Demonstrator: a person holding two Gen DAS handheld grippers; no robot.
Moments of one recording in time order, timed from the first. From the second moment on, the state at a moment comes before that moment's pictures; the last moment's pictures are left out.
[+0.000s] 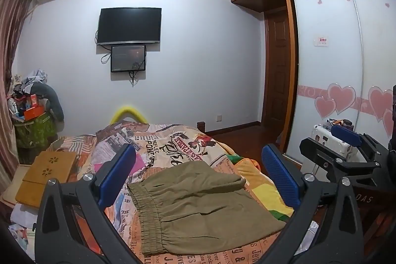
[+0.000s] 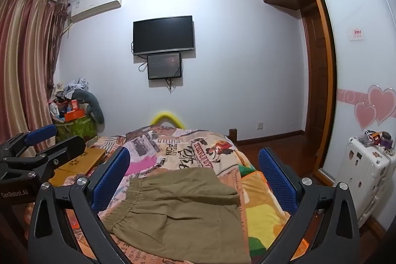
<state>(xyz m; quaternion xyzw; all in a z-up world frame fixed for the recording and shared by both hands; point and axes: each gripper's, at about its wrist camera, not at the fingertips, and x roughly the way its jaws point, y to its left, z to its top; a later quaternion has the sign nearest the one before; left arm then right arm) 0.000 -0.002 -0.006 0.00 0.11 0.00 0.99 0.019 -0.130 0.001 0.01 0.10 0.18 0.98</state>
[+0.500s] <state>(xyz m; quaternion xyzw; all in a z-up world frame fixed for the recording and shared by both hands) 0.000 0.008 -0.005 -0.02 0.10 0.00 0.99 0.021 -0.127 -0.004 0.01 0.10 0.18 0.98</state>
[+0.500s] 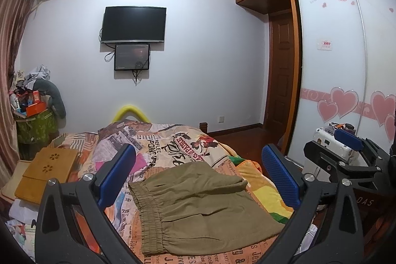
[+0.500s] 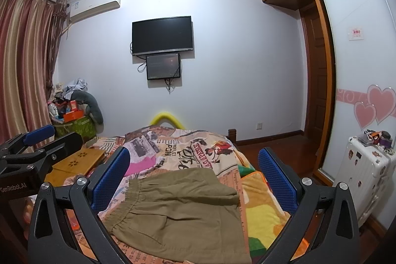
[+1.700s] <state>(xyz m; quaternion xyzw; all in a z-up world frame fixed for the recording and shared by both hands) 0.001 0.006 -0.004 -0.01 0.10 0.01 0.99 0.020 -0.125 -0.003 0.01 0.10 0.18 0.98</state>
